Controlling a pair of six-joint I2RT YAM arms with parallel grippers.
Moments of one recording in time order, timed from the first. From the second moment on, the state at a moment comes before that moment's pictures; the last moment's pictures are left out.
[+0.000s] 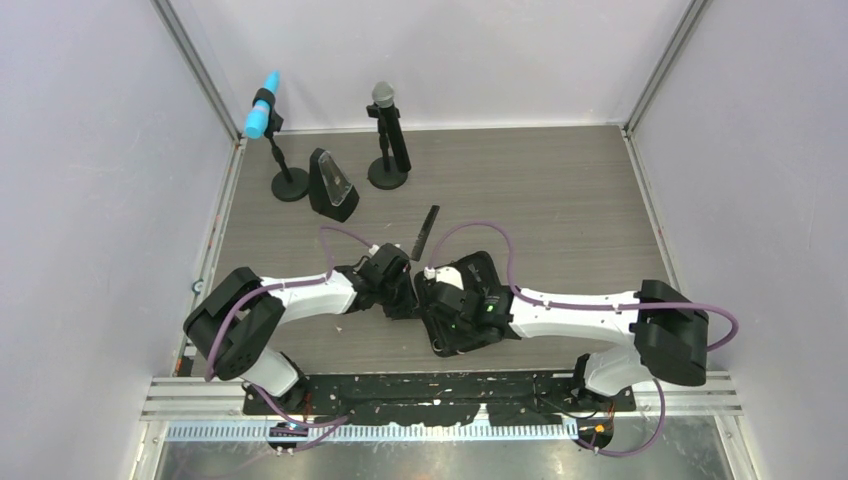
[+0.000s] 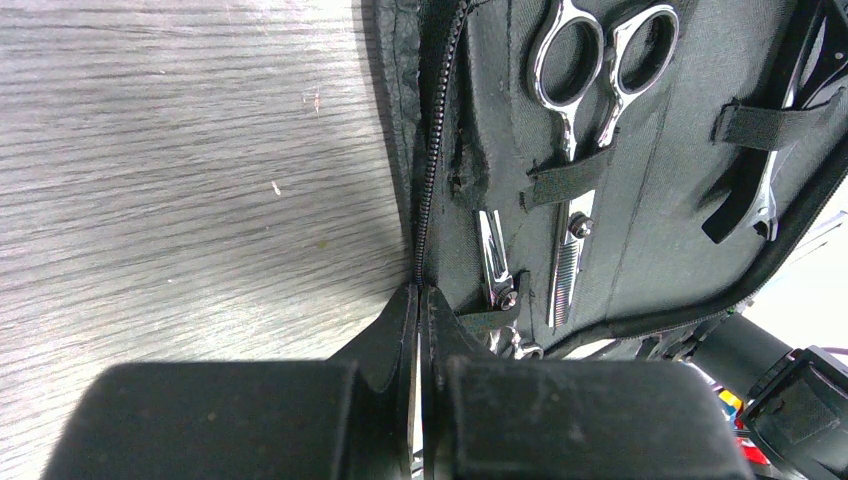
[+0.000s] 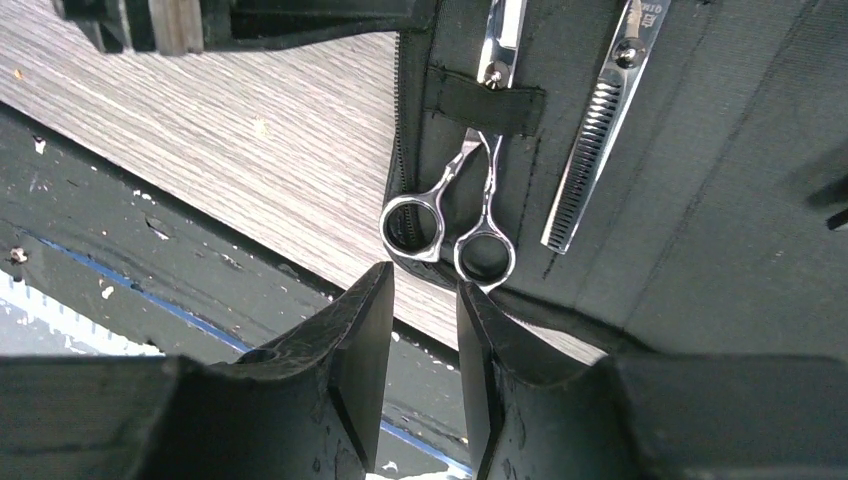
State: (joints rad) left arm -0.79 1.52 0.67 -0.13 0.17 -1.01; right arm 1.20 1.41 0.84 -0.52 0.14 0.74
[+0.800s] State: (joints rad) left arm -0.79 1.54 0.70 -0.17 0.18 -0.96; right arm 1.21 1.60 0.92 -0.56 0.21 0.79
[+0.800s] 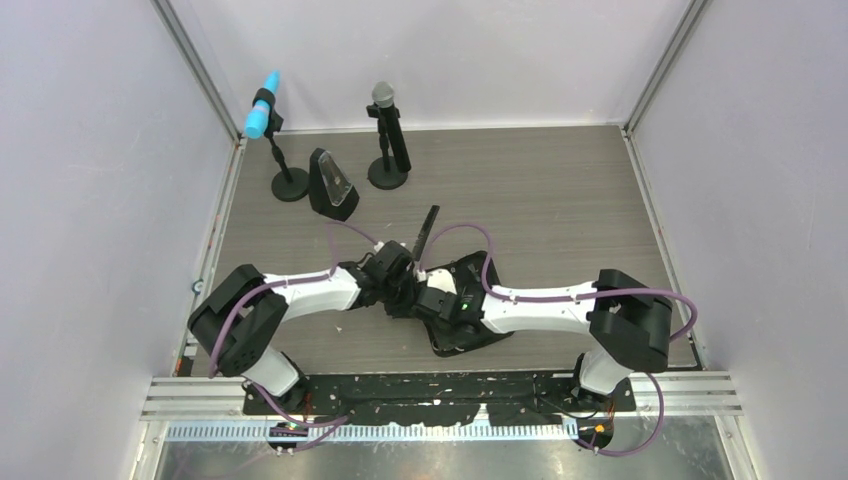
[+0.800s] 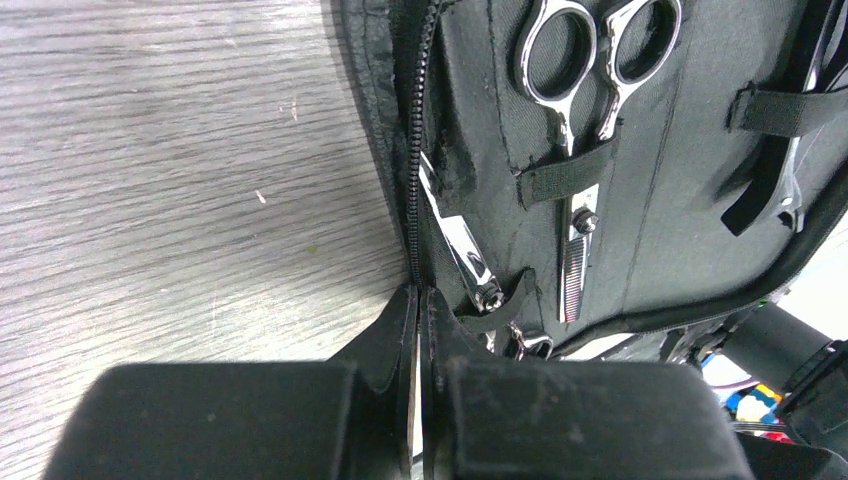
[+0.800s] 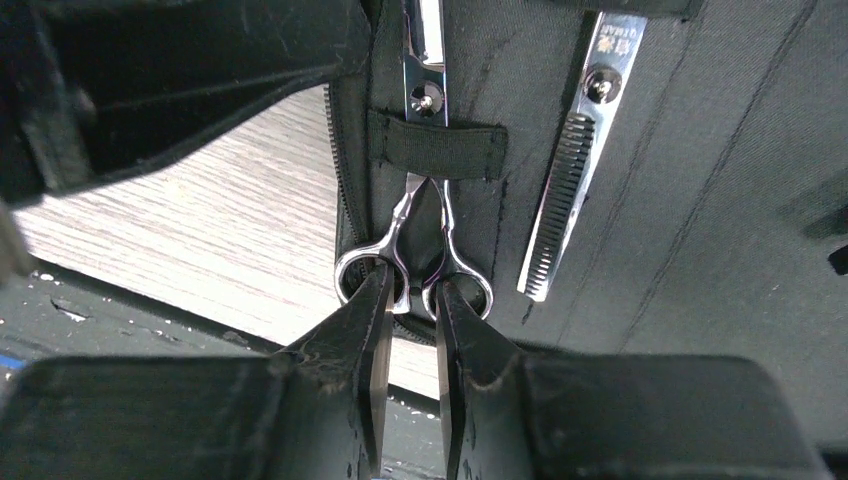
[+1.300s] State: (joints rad) left arm -0.84 1.56 0.75 -0.22 0.18 -0.89; right arm 1.16 1.62 0.97 -0.61 0.27 0.71
